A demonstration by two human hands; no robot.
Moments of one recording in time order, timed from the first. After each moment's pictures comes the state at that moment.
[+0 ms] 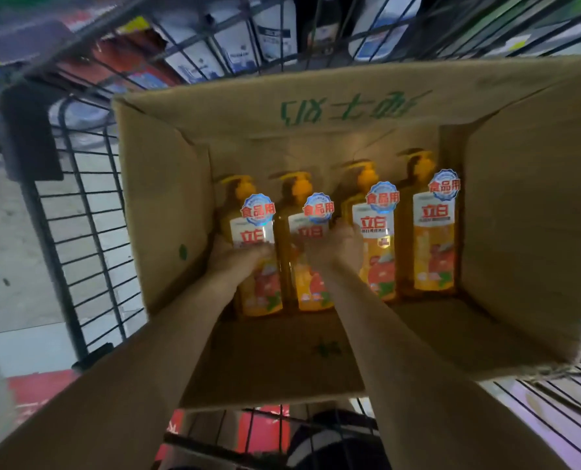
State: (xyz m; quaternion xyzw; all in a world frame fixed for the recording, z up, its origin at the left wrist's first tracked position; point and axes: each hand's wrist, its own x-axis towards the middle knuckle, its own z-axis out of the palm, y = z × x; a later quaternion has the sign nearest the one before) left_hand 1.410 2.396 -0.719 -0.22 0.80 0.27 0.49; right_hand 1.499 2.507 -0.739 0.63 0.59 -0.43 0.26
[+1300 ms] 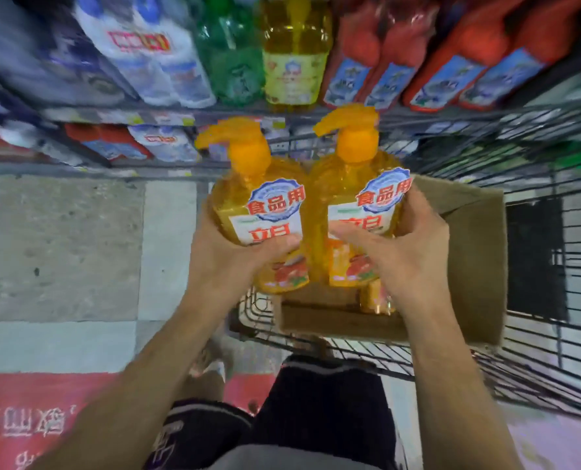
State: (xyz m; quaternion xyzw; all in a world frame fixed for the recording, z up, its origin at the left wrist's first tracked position) left_hand 1.364 2.290 -0.433 -0.02 0.76 0.59 0.27; right_hand 1.466 2.461 -0.425 0.43 0.69 -0.57 -0.13
